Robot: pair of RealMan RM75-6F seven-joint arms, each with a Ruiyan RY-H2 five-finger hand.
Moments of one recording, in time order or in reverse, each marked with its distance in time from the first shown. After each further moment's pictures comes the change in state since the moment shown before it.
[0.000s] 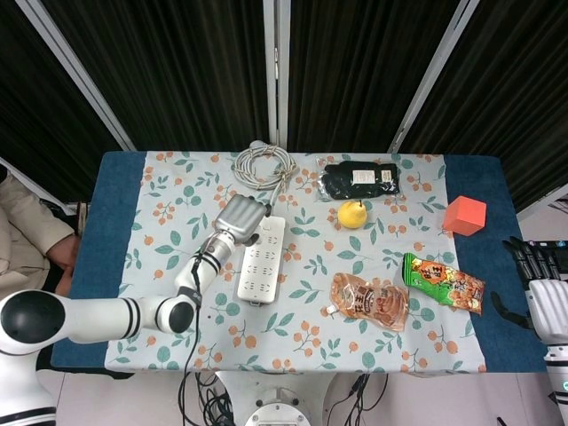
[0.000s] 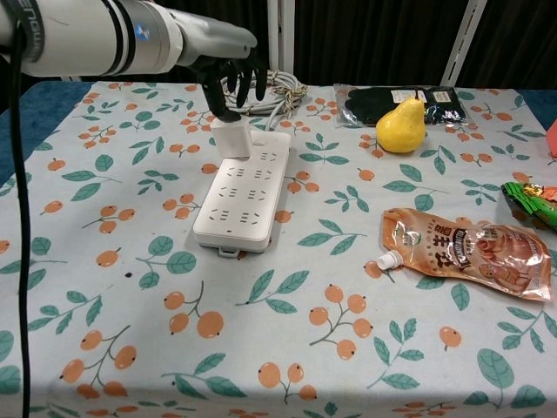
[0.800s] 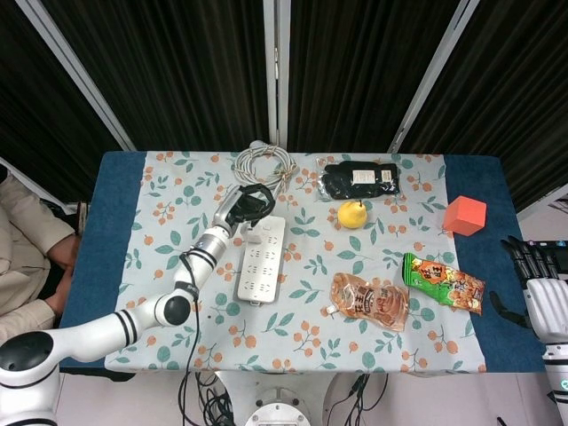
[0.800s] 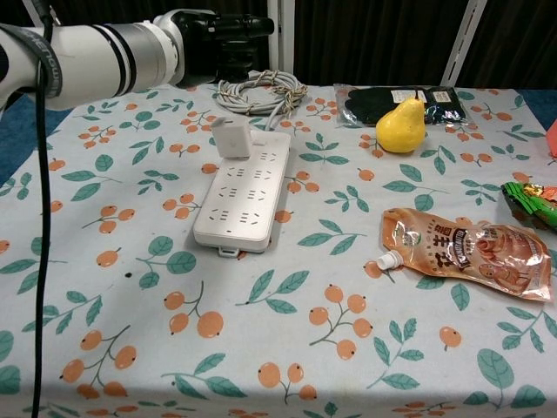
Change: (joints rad) left arm 0.360 -0.241 -0.447 0.248 0.360 -0.255 -1.395; right arm 0.004 0.002 0.003 -0.010 0.008 -0.008 -0.019
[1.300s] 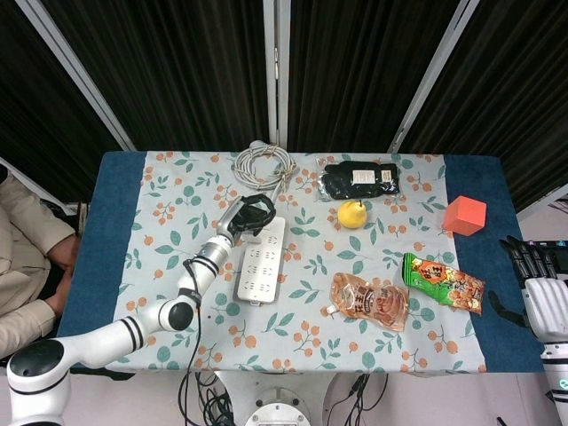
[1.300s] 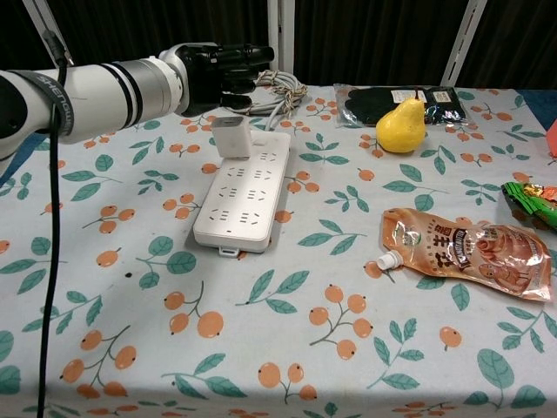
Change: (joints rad) left arm 0.041 -0.082 -0.011 0.080 0.111 -0.048 -0.118; right arm 0.003 0.000 0.001 -0.009 0.005 -0.007 -0.014
